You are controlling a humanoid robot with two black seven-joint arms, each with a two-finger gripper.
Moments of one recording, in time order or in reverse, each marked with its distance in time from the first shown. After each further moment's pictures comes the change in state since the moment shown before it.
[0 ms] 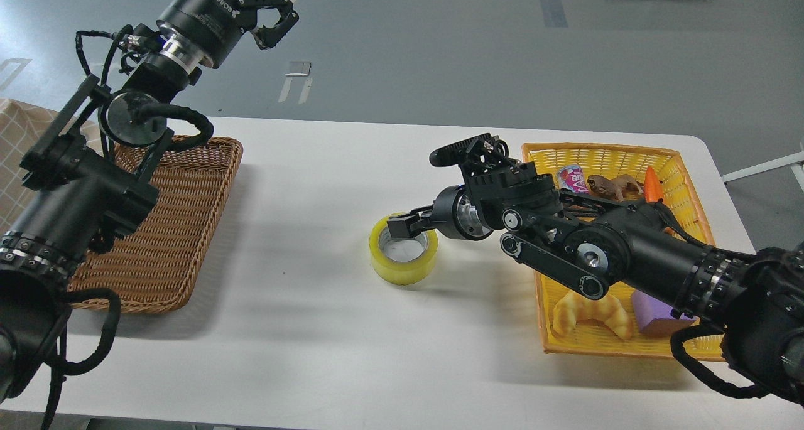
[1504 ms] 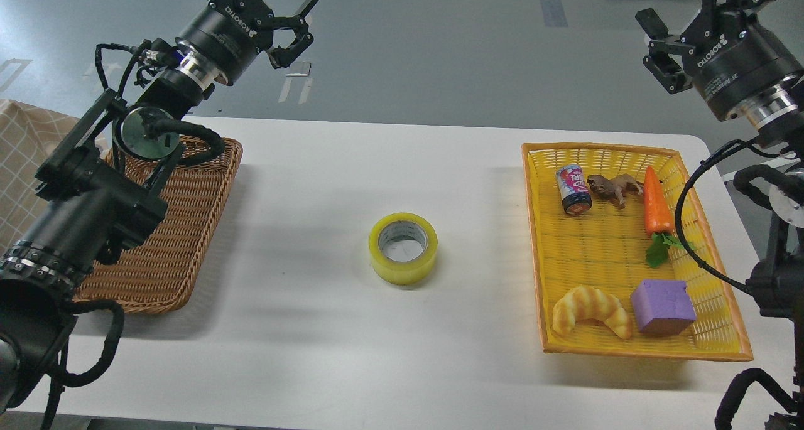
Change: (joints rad) left arm 0.031 -0.009 0.038 -0.021 0.016 0.000 0.004; right arm -0.512 -0.075 1.431 0.404 0.580 0.000 0.010
